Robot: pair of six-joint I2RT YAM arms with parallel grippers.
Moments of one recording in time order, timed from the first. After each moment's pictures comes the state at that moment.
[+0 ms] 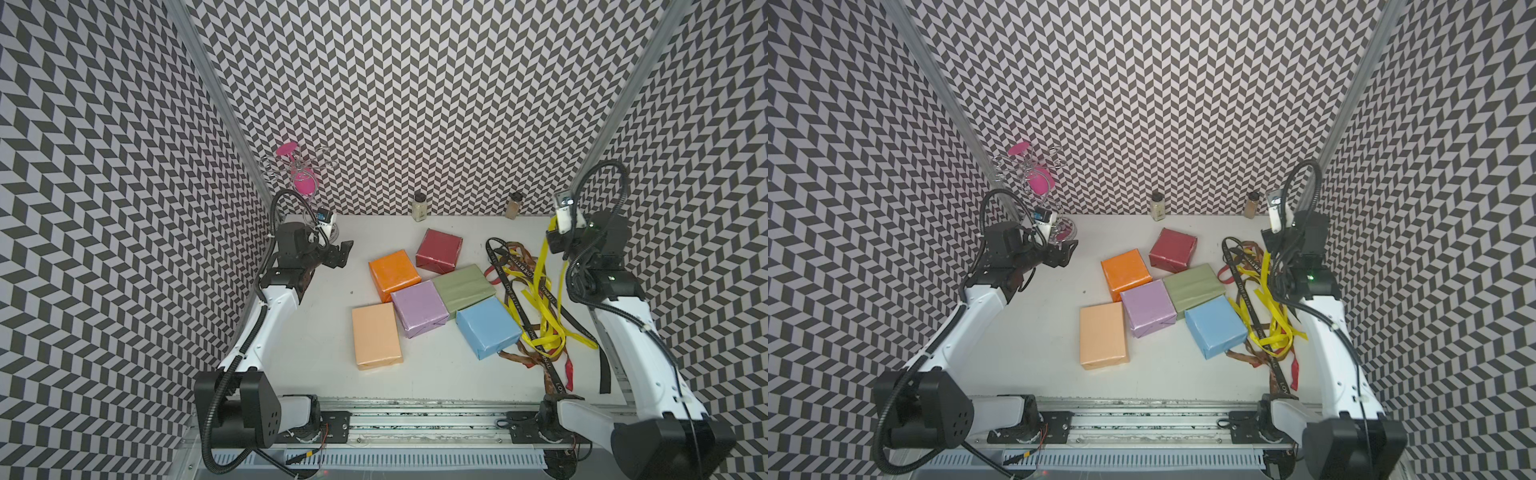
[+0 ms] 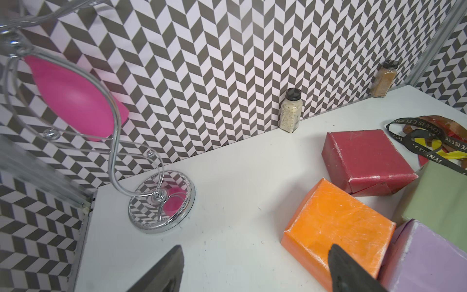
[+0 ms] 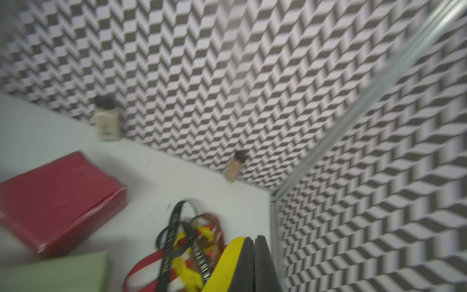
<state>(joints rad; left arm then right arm) 0.00 1.27 1.02 -0.17 0.34 0.22 -0.04 1.20 1.16 -0.27 -0.03 -0.39</state>
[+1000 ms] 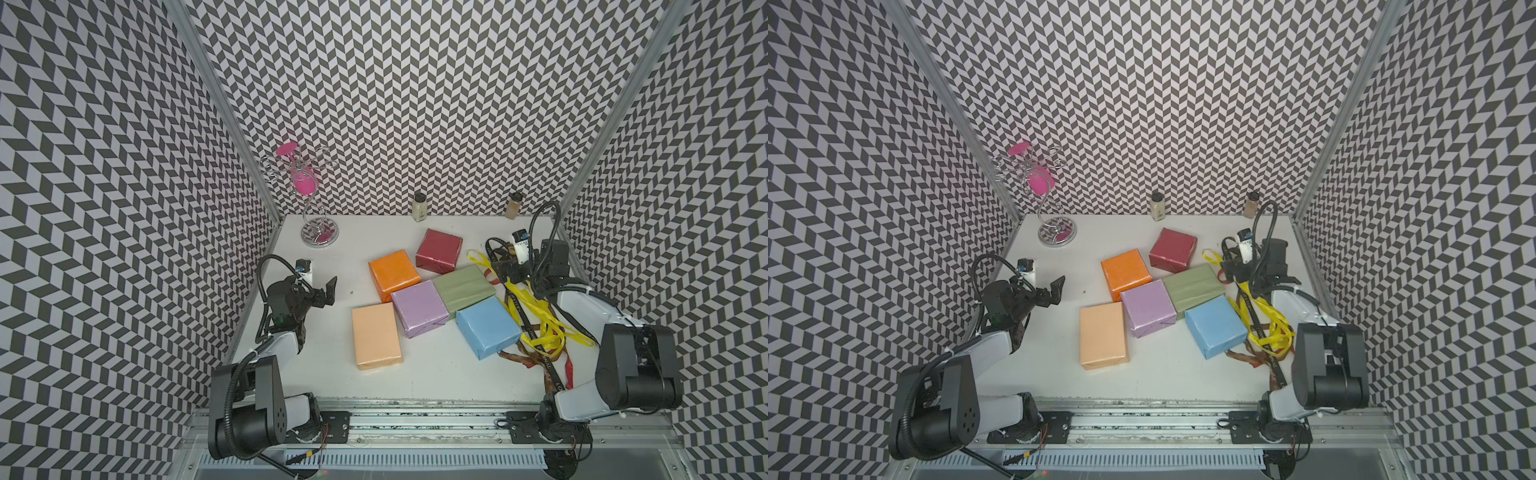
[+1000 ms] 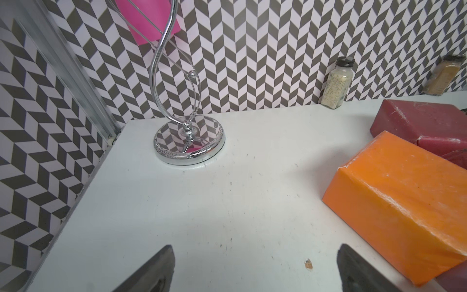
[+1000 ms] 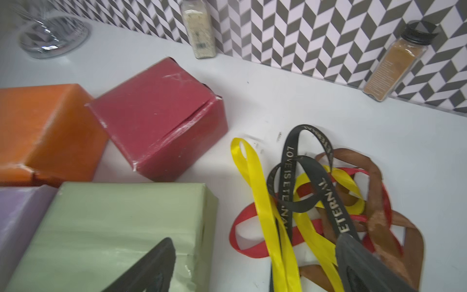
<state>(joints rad) 0.20 1.29 0.39 0.61 0.42 0.12 -0.04 1.48 0.81 0.07 -0.39 -0.22</state>
